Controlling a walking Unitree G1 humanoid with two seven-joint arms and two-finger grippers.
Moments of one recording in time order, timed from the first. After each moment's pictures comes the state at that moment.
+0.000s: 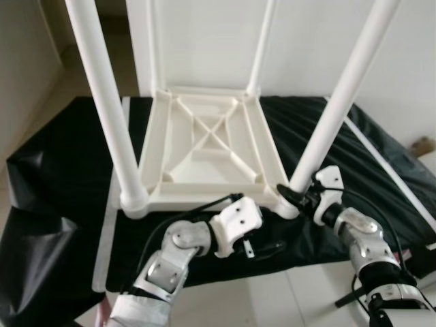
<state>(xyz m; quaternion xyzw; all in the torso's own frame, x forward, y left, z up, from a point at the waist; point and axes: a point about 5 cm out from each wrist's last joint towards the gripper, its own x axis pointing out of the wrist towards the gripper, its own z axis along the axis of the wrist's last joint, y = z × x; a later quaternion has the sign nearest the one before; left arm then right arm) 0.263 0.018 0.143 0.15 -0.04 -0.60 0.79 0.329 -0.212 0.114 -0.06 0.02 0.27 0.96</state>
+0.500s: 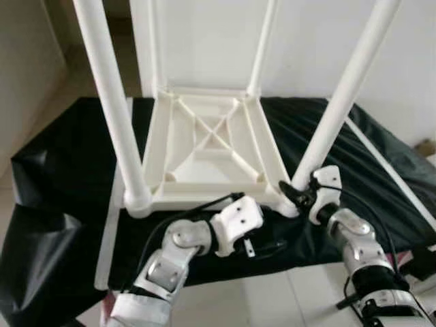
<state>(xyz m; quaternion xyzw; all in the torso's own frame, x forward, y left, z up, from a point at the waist) 0.262 0.017 0.143 0.15 -0.04 -0.60 0.79 0.332 -0.204 0.115 -0.05 0.03 0.16 0.99</state>
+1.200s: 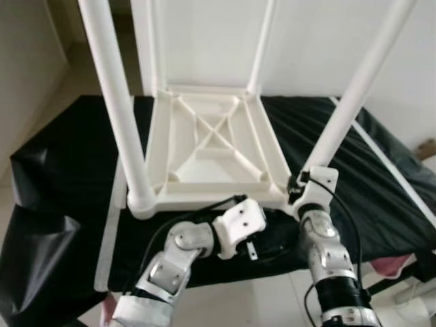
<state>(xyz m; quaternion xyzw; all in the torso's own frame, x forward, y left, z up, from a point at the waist) 0.259 0.013 0.142 0.15 -0.05 -0.60 0.78 0.323 -0.170 0.120 0.06 0.02 -0.16 0.99</state>
